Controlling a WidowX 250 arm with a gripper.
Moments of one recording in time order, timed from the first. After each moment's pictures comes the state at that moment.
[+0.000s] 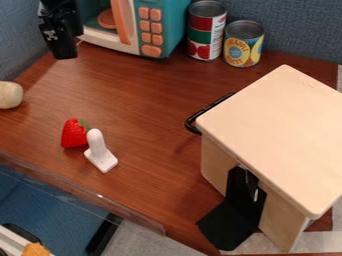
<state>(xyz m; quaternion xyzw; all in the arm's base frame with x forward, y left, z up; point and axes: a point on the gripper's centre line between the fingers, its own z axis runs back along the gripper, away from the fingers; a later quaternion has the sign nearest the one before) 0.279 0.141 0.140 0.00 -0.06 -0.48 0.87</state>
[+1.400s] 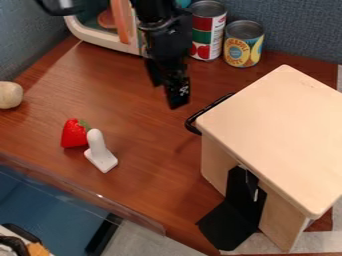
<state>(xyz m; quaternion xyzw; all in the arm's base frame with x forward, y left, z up) 0.320 0.020 0.077 -0.01 -0.11 -0.30 0.95</state>
